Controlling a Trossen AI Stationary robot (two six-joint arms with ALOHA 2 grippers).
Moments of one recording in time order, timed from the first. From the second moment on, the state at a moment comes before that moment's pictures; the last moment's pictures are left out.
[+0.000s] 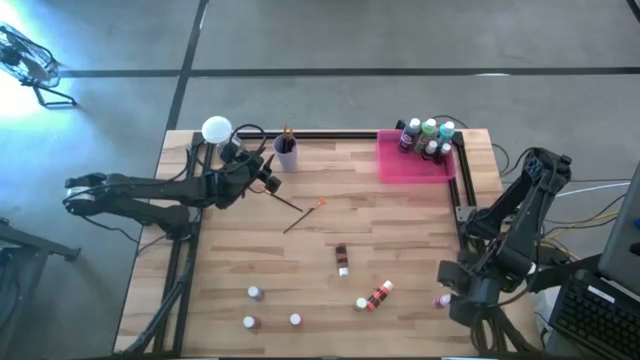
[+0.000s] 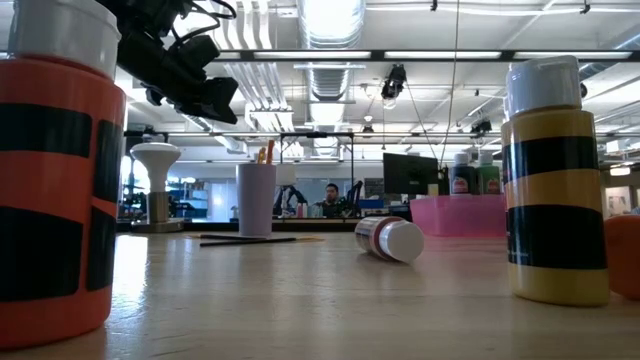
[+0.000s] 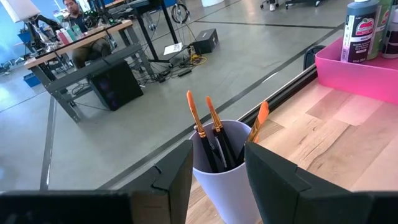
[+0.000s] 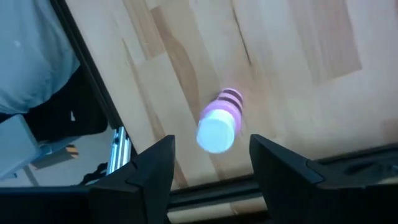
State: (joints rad) left arm 0.19 1.05 0.53 0.21 -0.81 0.00; right arm 1.01 1.23 0.99 -1.05 0.00 1.44
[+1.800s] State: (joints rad) left arm 0.19 1.05 0.53 0.21 -0.81 0.00; right arm 1.05 1.23 0.78 -0.82 0.06 1.52
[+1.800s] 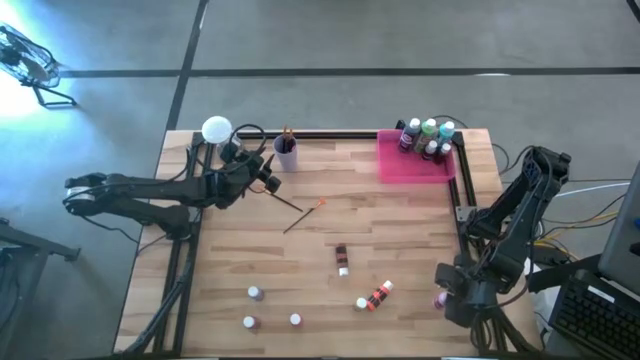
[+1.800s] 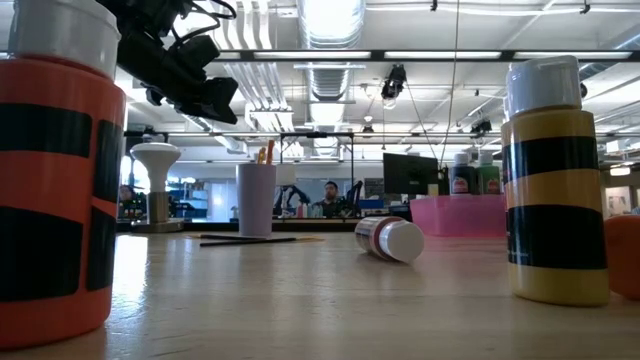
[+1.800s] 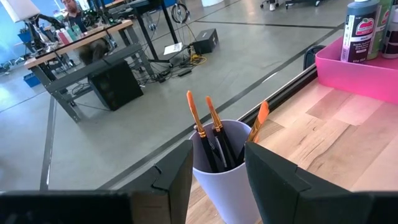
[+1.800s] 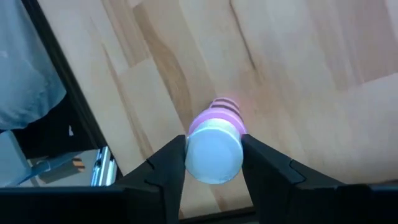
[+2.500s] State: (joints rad) left arm 0.19 1.05 0.53 0.21 -0.81 0.00; right arm 1.05 1.23 0.78 -0.83 0.09 1.55
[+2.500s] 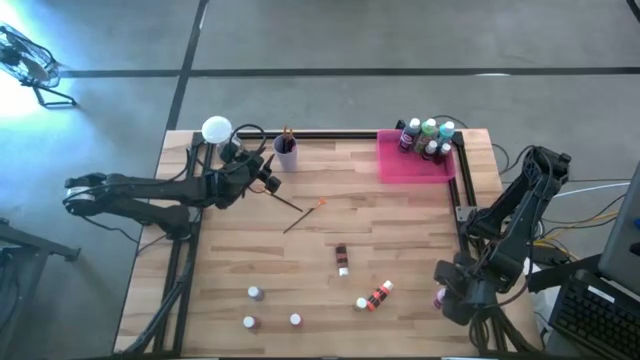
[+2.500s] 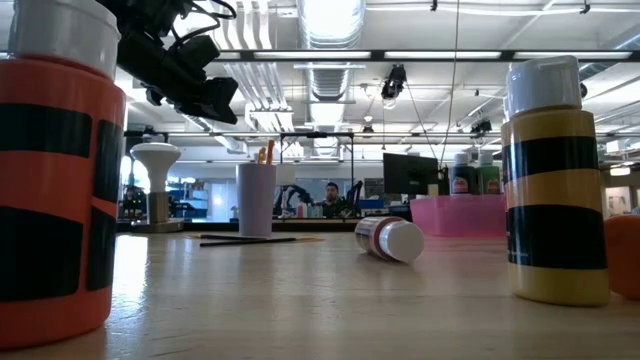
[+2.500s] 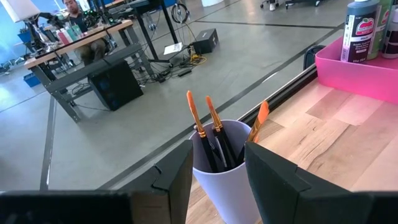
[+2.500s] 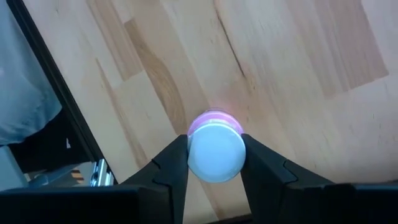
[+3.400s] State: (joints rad) left arm 0.19 1.05 0.53 0.21 -0.81 0.00; right arm 0.99 1.22 0.79 -0.87 0.14 1.45
